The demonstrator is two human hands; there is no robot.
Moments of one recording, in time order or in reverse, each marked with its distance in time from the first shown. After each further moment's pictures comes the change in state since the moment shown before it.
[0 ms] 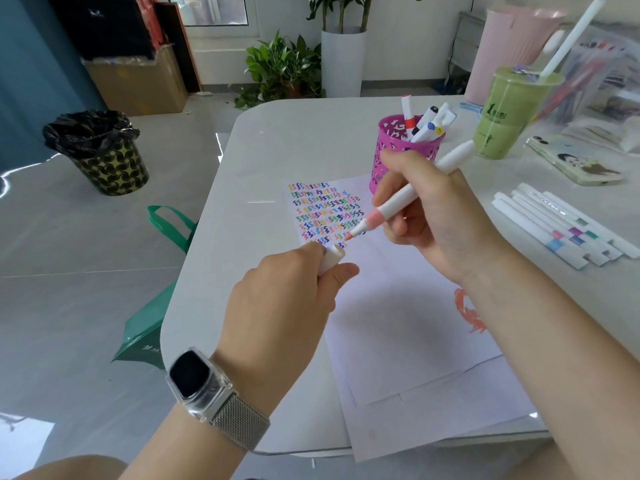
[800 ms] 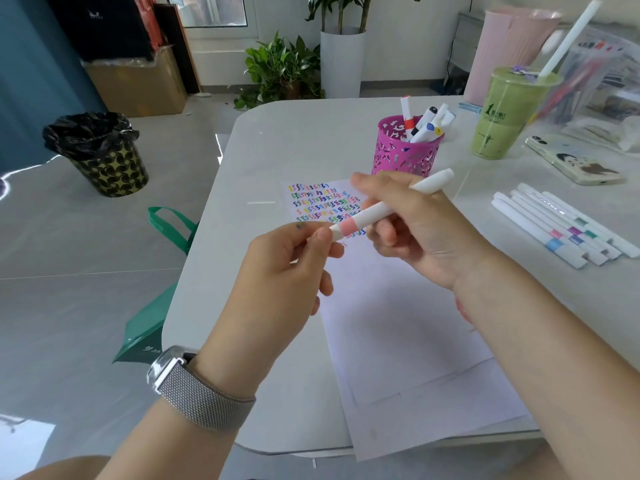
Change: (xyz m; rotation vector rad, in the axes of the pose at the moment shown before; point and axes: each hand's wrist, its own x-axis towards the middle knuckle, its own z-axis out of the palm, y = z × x) left_hand 0.007 0.014 -0.012 -0.720 -0.003 -0.248; right_hand 0.004 0.012 0.002 0.012 -0.130 0.069
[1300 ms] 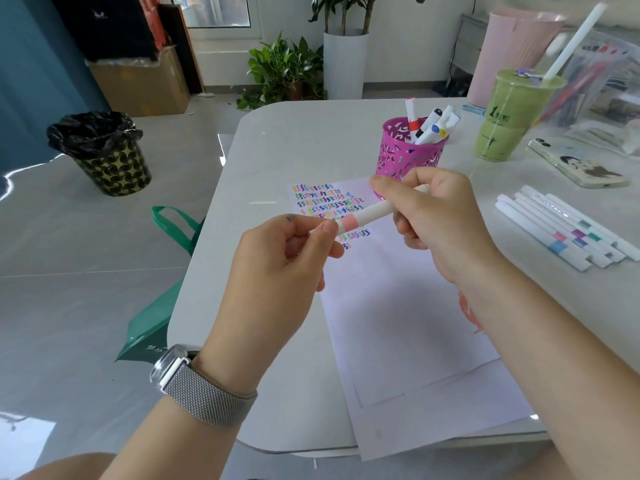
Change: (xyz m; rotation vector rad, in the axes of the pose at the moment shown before) left_hand 0.004 0.000 -0.004 0.052 0.082 0.117; right_hand 0.009 0.008 -0.011 -0.271 0.349 -0.149
